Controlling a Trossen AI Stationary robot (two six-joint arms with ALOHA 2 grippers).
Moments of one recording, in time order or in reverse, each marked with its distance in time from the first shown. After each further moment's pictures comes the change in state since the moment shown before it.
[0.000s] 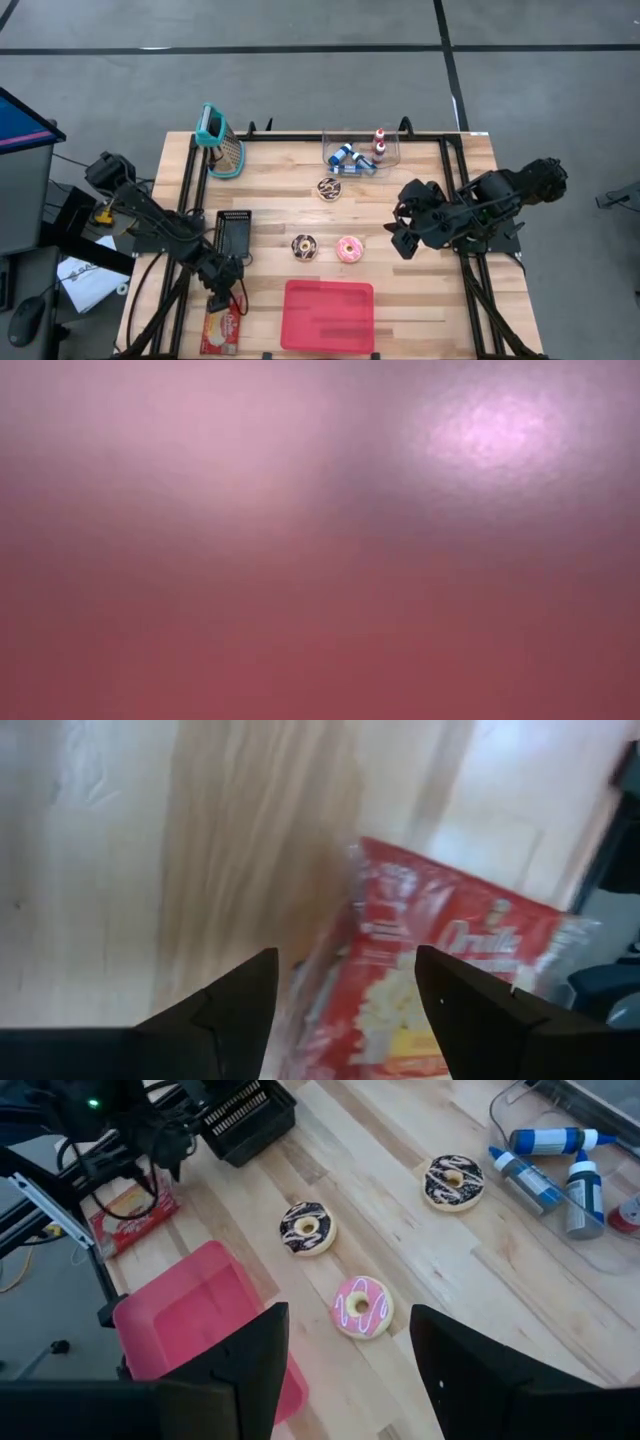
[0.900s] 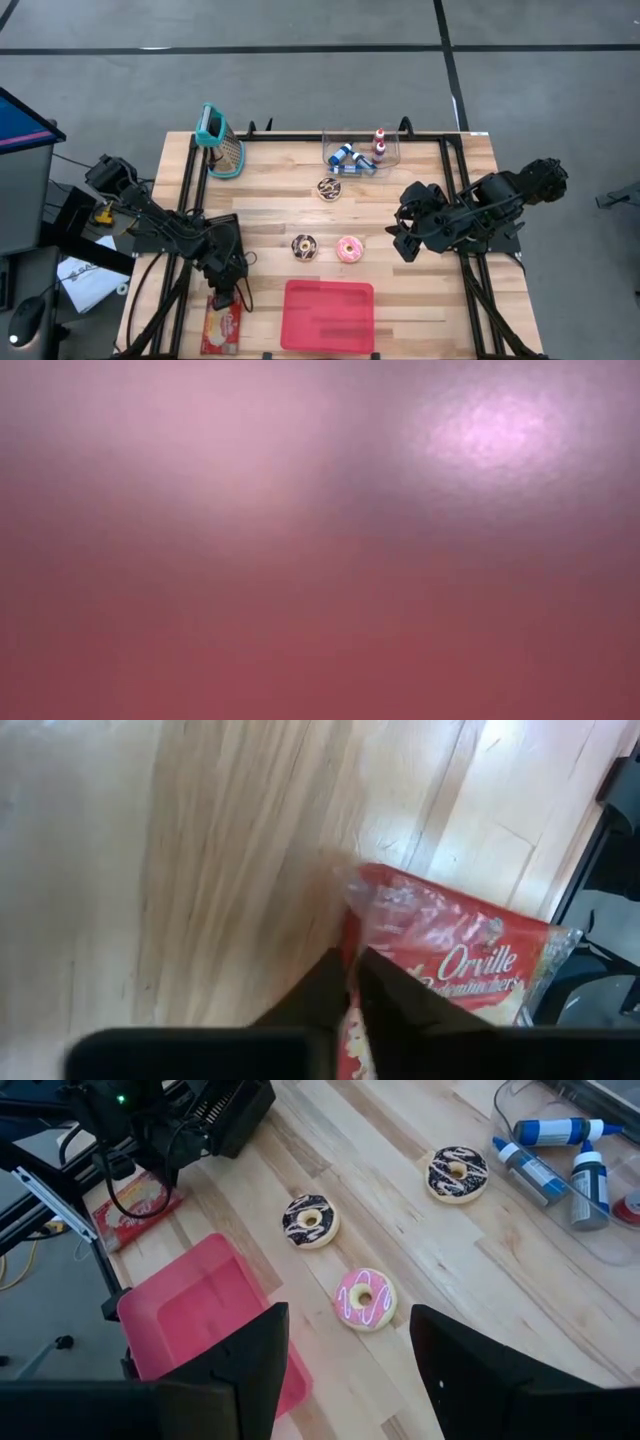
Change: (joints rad) left arm 0.069 0.039 -0.059 0.140 0.094 0.023; right arm 0.020 0.001 0.000 -0.012 -0.002 0.025
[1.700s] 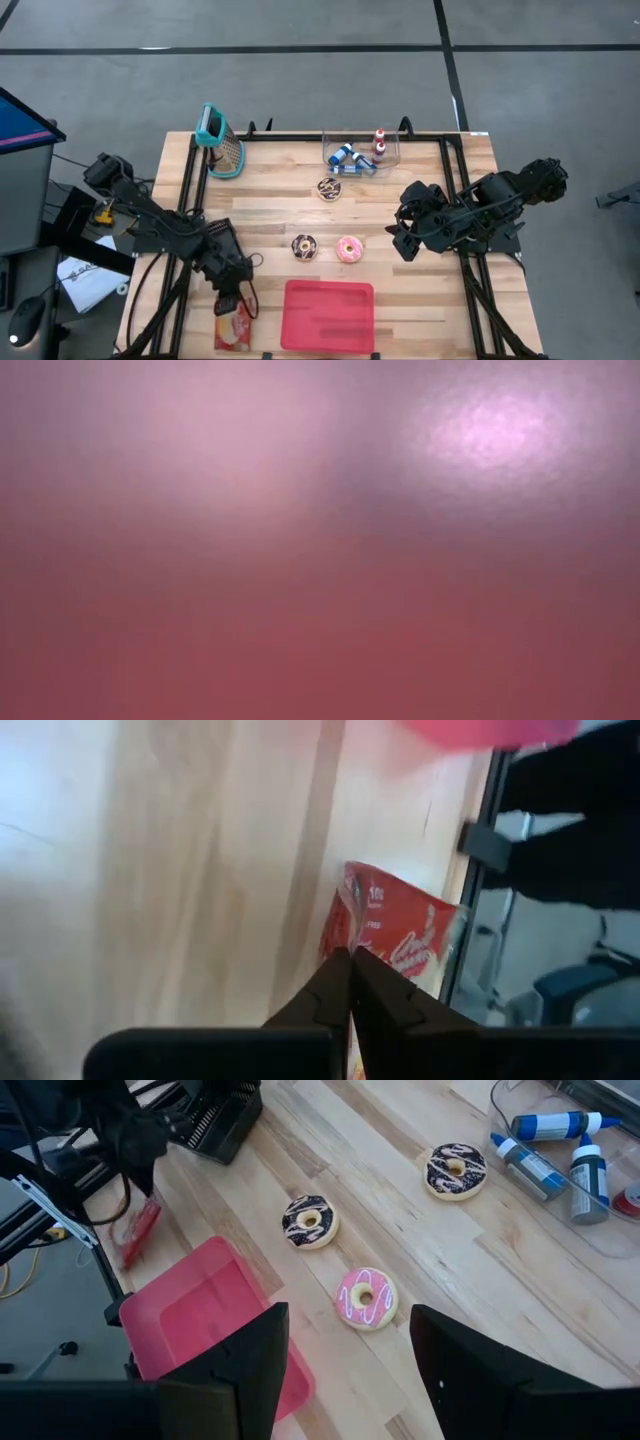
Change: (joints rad) left arm 0.007 -0.039 0.245 -0.211 -0.106 0.118; right arm 0.000 0.000 0.000 -0.003 0.002 0.026
